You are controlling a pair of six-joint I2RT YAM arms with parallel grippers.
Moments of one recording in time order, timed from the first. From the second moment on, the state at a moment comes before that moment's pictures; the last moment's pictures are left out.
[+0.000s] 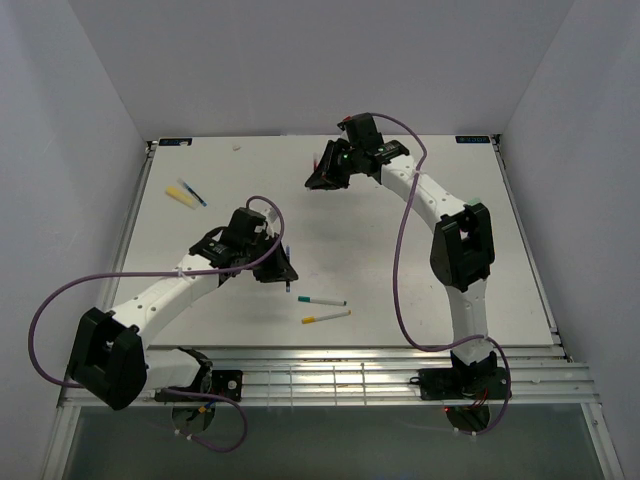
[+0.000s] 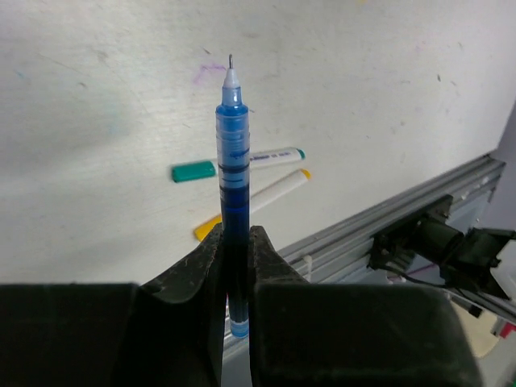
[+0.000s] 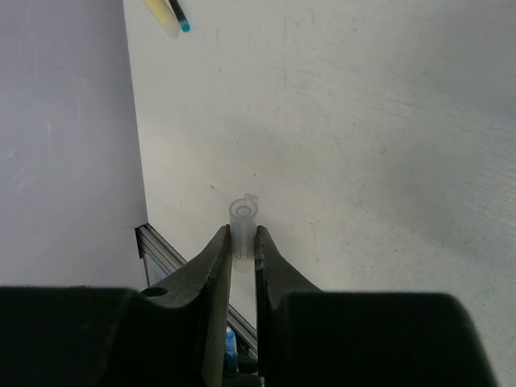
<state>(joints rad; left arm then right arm) -0.53 1.24 0.84 -0.48 0.32 -0.70 0.52 2.12 1.97 -0.55 -0.47 0.78</state>
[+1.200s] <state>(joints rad) -0.31 1.65 0.89 -0.35 0.23 -0.39 0.70 2.47 2.17 -0.55 -0.46 0.75</state>
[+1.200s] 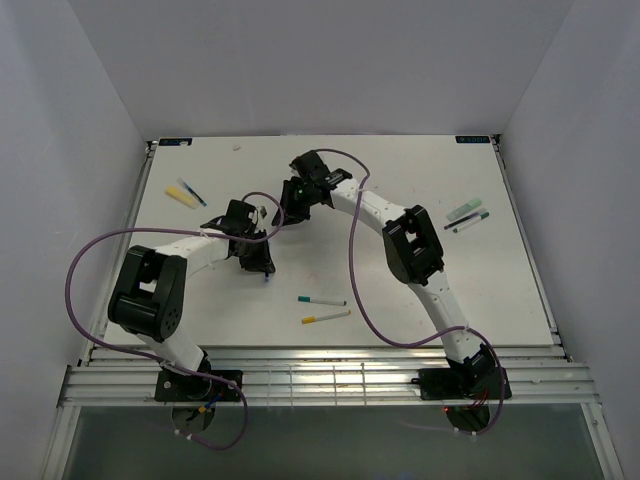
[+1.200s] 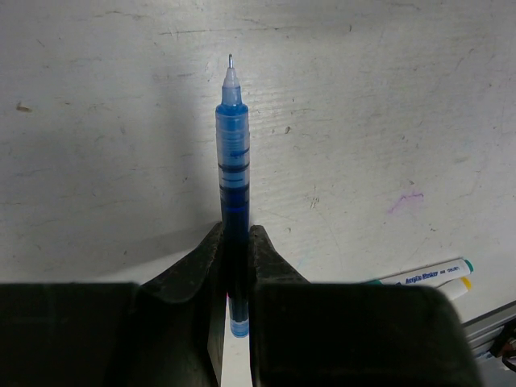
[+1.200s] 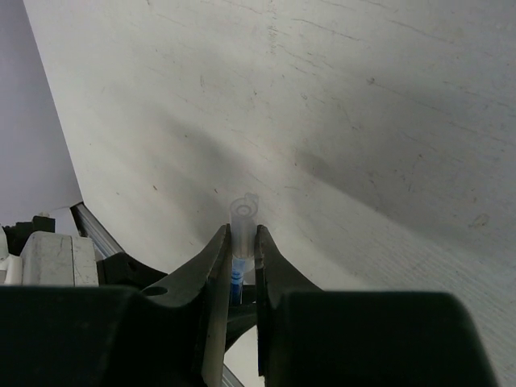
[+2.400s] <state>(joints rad) -0.30 1.73 1.00 -0.48 0.21 -0.45 0.69 2.53 2.17 -0.52 -0.39 0.78</state>
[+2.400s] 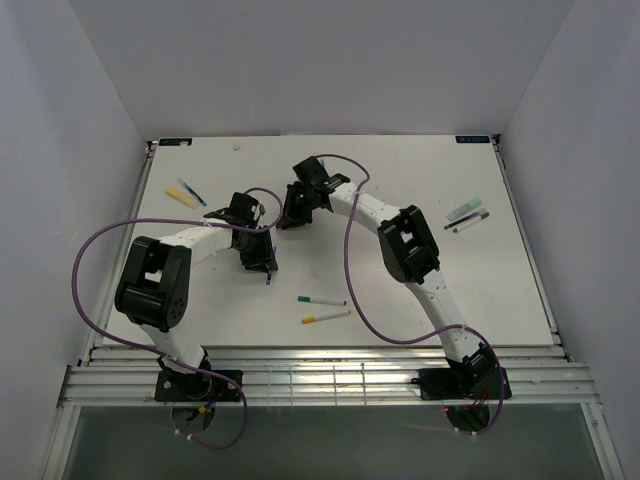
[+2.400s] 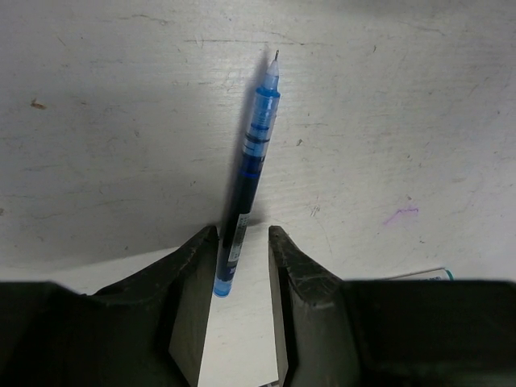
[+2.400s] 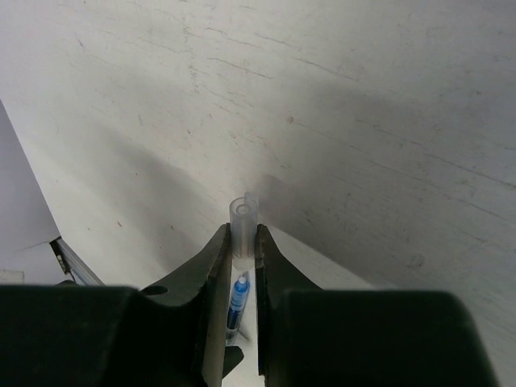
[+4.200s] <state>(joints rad) -0.27 1.67 1.21 -0.55 0.09 -0.51 0.61 2.42 2.09 -0.57 -0.41 0.75</state>
